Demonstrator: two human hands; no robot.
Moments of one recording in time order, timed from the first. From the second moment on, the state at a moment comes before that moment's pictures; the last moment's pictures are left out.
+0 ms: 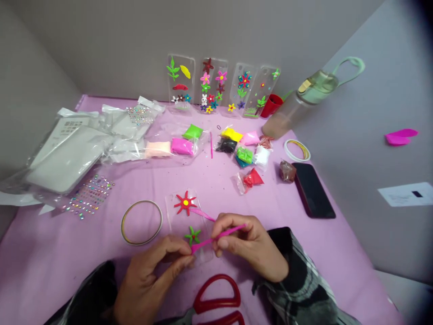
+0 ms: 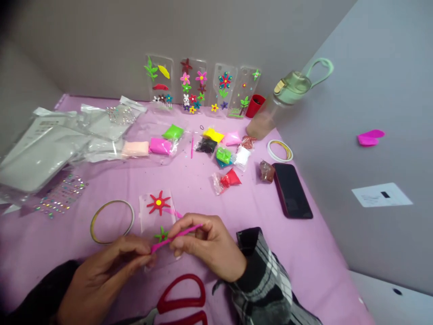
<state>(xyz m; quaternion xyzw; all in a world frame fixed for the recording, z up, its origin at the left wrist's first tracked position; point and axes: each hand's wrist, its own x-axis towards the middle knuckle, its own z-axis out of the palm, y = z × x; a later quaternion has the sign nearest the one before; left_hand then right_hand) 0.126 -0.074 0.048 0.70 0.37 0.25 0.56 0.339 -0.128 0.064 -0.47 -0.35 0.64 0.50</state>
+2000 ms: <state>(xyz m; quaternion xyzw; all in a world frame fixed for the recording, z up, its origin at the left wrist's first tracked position) 0.113 -0.069 0.015 0.87 0.29 0.15 0.36 0.335 -0.122 0.045 -0.60 -0.53 0.42 0.41</state>
